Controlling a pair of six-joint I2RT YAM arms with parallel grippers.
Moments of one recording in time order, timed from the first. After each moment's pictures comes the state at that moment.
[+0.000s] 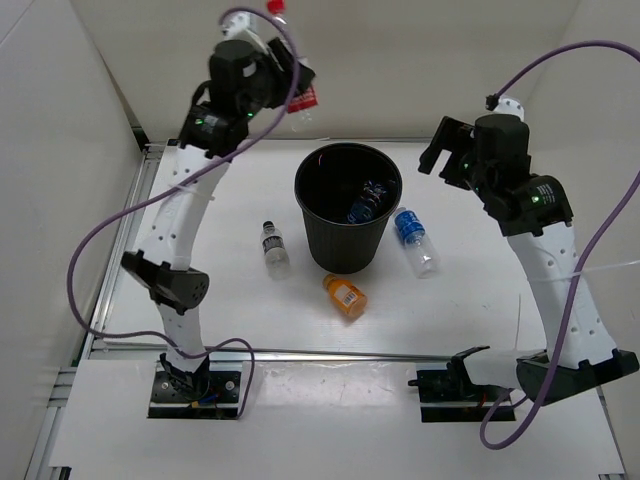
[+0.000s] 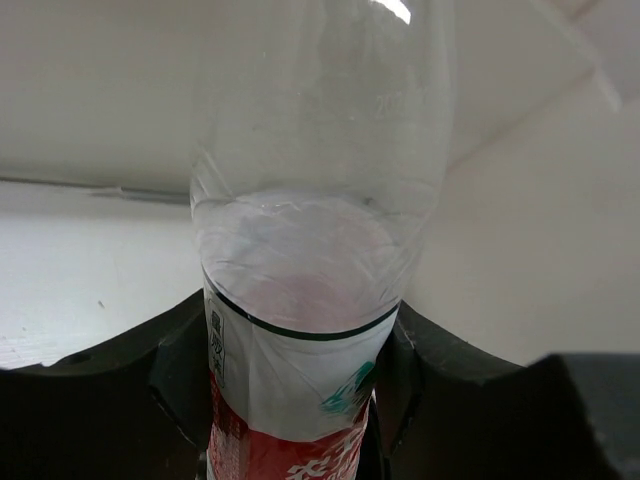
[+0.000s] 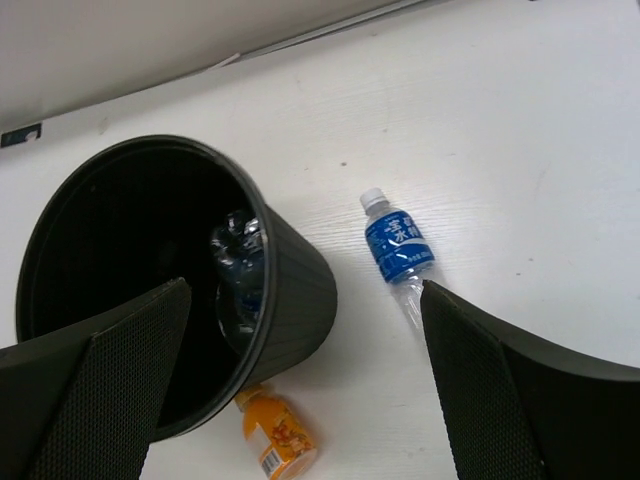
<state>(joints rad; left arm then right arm) -0.42 1.89 2.43 -0.63 -0.03 -0.64 0.40 1.26 1.72 -0.91 0.26 0.46</state>
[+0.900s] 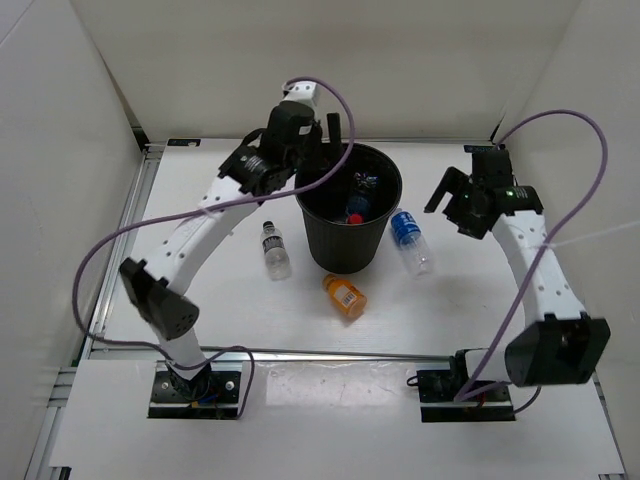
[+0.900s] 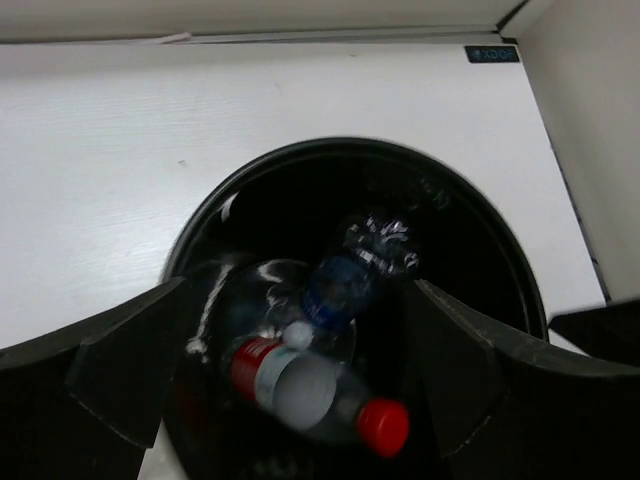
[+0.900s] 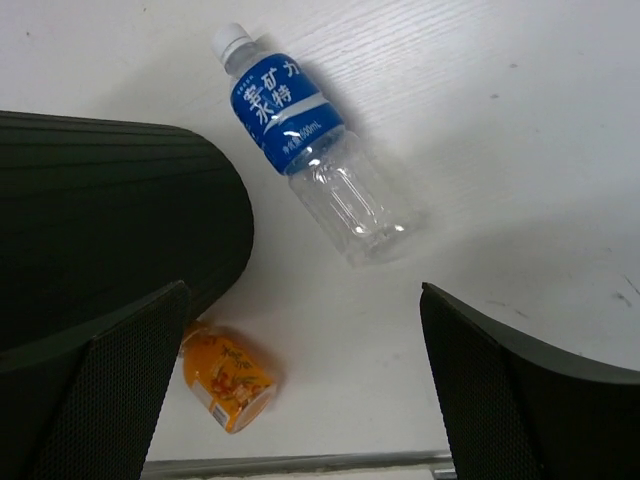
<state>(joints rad) -0.68 1.80 2.03 -0.66 -0.23 -0.41 0.10 1.27 1.31 -0.92 0.00 0.57</state>
